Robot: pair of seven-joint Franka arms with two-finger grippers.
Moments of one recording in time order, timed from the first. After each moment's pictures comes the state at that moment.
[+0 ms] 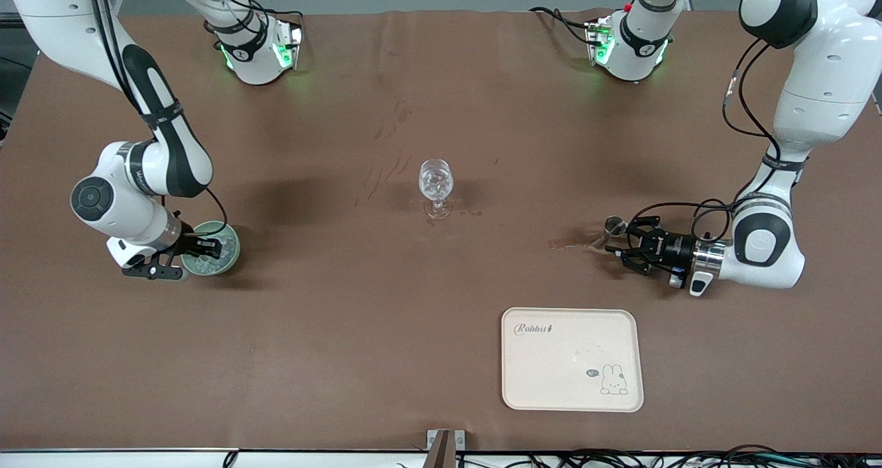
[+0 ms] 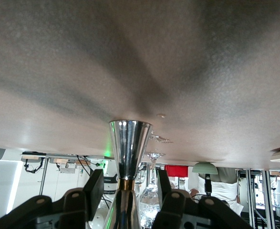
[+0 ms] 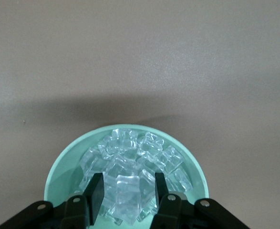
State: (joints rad) left arm 0.30 0.86 -0.20 -1.64 -0.80 1.69 -0.68; right arm -0.05 0.42 0.00 -2.09 -0.02 2.49 0.05
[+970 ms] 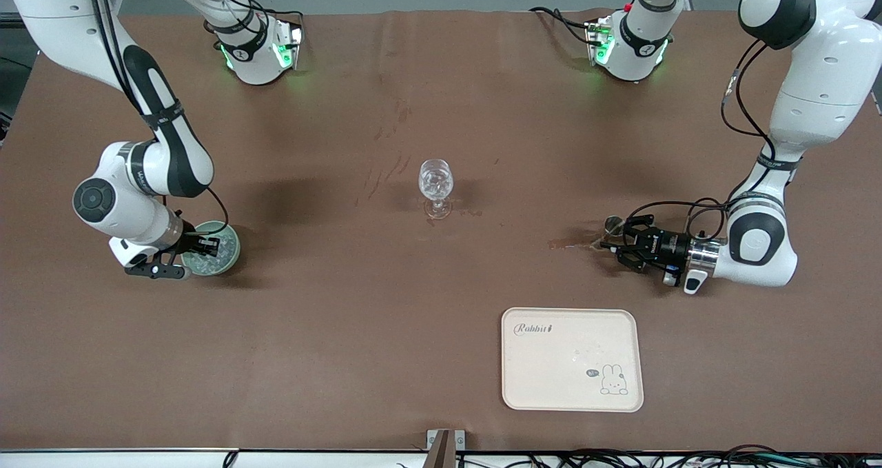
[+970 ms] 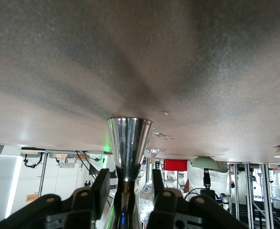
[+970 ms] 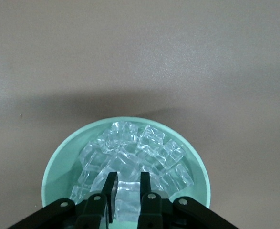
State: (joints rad) left arm 0.30 0.86 -0.21 -1.66 -0.82 1.69 -0.66; right arm -0.05 0.42 0.00 -2.08 -0.02 2.45 0.05
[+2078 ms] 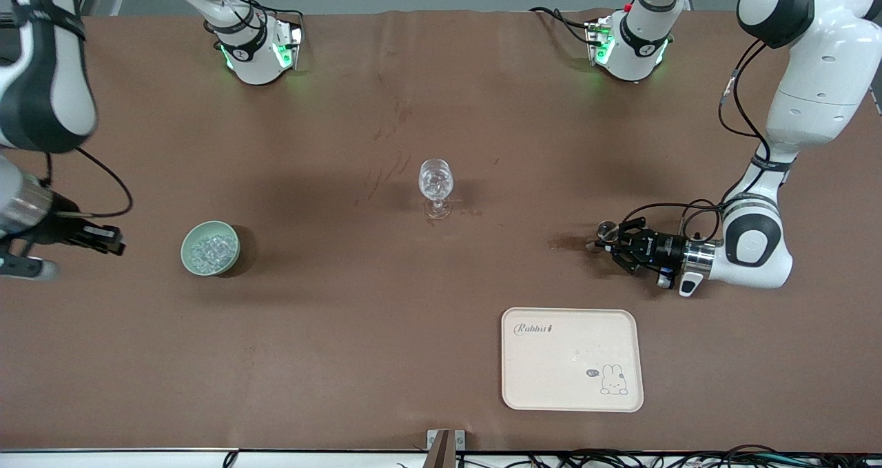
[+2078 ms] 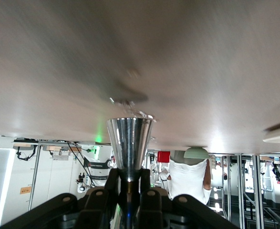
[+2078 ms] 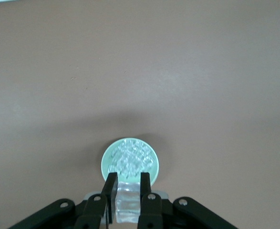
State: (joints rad) left arm 0.28 0.85 -0.24 -1.64 -0.88 1.70 -0.72; right arm -0.07 0.21 -0.01 -1.57 -0.02 1.83 0.06
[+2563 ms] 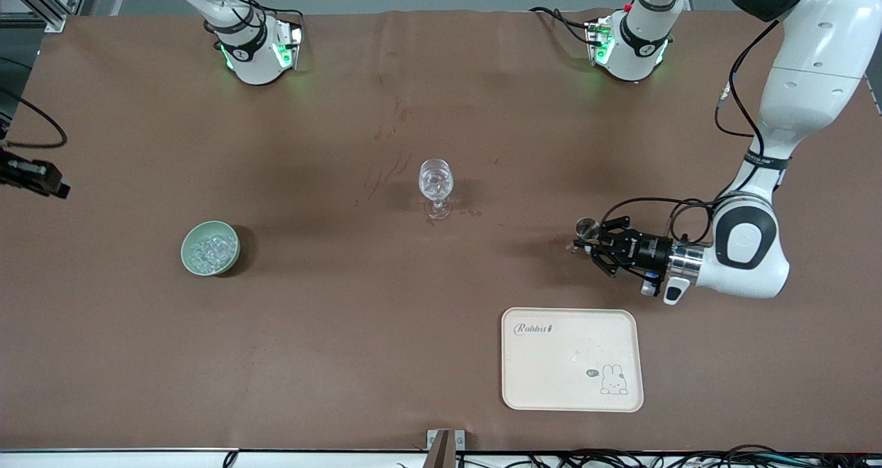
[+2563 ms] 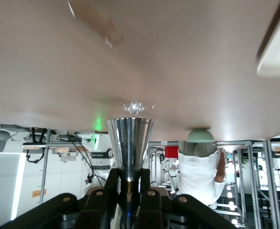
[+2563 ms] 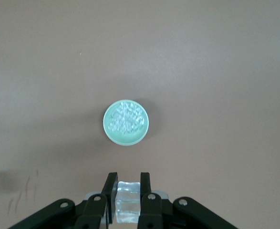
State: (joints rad) left arm 0.24 0.75 -0.35 -1.61 -0.88 1.70 -0.84; right arm -0.07 0.11 -0.01 -1.40 -0.02 1.48 0.05
